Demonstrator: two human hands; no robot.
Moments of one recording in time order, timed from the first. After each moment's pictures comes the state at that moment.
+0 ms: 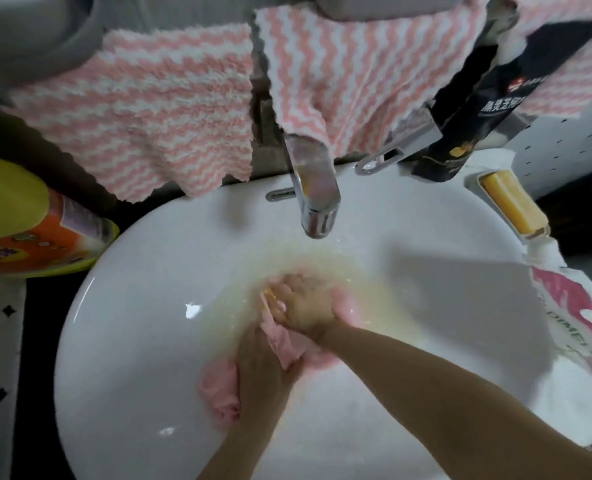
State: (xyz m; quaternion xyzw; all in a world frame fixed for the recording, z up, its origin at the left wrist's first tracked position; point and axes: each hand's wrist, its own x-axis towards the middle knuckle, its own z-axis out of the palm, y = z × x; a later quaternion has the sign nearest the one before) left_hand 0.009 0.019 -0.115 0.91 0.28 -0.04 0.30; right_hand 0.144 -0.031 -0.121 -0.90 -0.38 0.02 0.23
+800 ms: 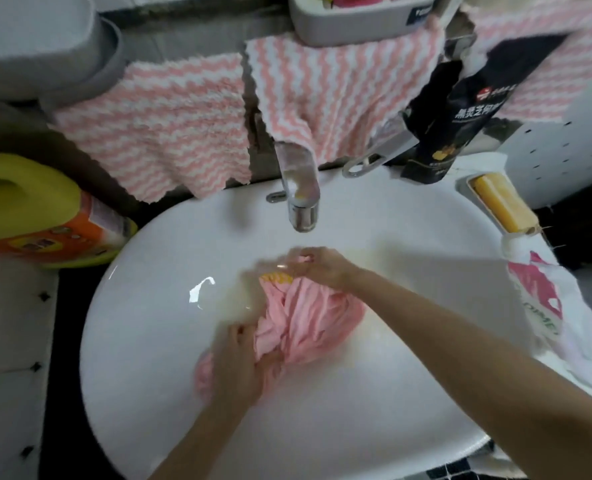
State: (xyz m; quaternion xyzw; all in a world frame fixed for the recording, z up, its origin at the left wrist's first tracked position) left_hand -0.011 0.044 -0.079 0.92 0.26 -0.09 0.30; right_hand 0.215 -0.049 -0.062 -0.81 -0.20 0.44 0.32
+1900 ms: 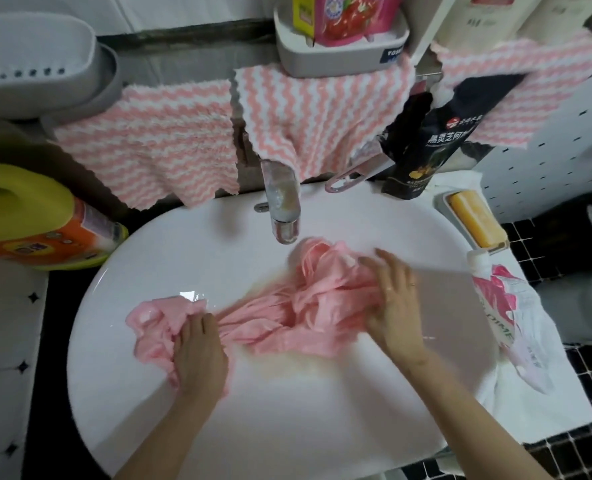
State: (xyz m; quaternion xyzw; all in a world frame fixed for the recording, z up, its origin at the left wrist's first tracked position) left_hand -0.003 0.068 -0.081 0.96 0.29 -0.02 0.05; right_hand 0.174 -0.170 -0.024 -0.94 -0.23 0.00 0.24
